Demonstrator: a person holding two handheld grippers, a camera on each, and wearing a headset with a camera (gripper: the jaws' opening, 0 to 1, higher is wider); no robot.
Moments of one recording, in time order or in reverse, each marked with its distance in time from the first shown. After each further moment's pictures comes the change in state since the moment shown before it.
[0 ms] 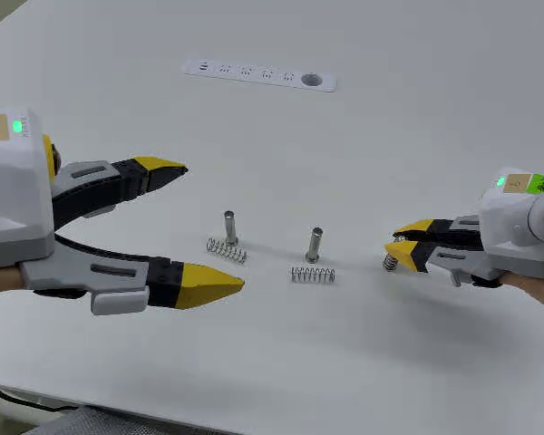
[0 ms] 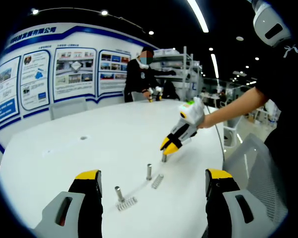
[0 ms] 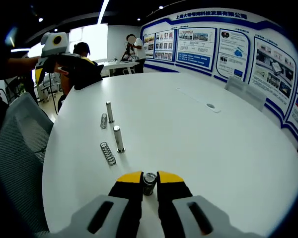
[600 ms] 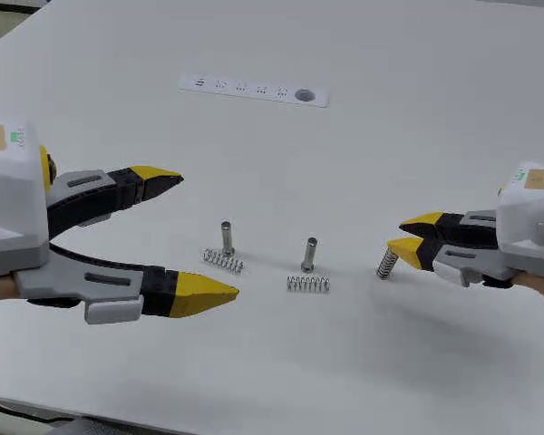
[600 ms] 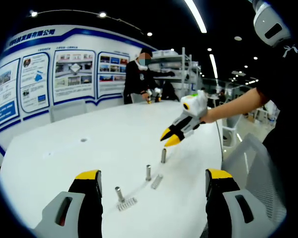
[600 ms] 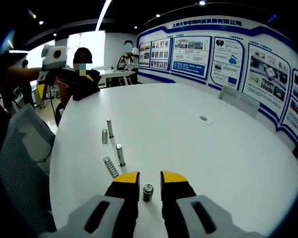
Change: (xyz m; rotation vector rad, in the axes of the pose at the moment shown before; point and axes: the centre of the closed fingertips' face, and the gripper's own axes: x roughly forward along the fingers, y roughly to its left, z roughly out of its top) left arm -0.007 -0.003 0.003 0.010 -0.010 0.002; right arm -0.030 -0.001 0.040 0.025 -0.092 -0.038
